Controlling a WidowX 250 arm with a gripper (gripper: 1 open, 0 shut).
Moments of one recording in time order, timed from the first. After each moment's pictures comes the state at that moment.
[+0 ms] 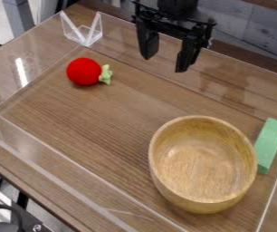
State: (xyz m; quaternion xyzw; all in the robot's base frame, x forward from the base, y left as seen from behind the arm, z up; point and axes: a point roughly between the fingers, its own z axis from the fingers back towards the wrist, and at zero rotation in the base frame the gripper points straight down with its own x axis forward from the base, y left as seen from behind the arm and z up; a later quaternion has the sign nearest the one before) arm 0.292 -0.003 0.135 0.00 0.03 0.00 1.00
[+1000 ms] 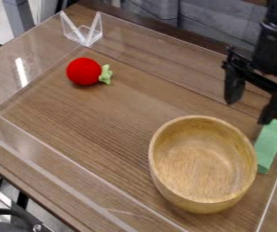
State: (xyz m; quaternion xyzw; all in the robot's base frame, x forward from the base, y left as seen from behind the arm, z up) arm 0.314 -0.115 0.091 -0.01 0.07 -0.13 0.99
